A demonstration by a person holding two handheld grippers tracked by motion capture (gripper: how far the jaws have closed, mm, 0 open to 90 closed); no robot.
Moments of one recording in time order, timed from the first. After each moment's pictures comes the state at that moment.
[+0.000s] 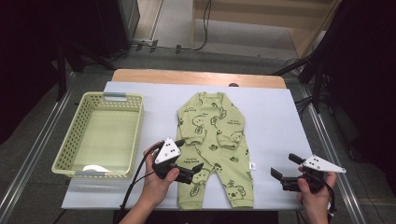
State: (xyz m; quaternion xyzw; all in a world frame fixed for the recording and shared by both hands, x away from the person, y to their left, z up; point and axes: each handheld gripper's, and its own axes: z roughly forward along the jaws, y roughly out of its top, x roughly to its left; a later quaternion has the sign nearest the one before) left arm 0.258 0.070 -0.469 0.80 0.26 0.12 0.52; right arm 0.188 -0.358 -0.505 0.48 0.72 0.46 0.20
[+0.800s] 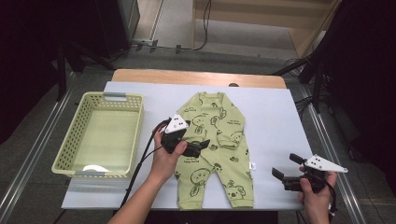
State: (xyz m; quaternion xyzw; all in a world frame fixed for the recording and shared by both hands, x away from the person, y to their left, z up) left arm 0.321 0.049 -0.450 0.80 0.29 0.10 0.52; right arm 0.189 -0.364 -0.507 0.48 0.72 0.47 0.19
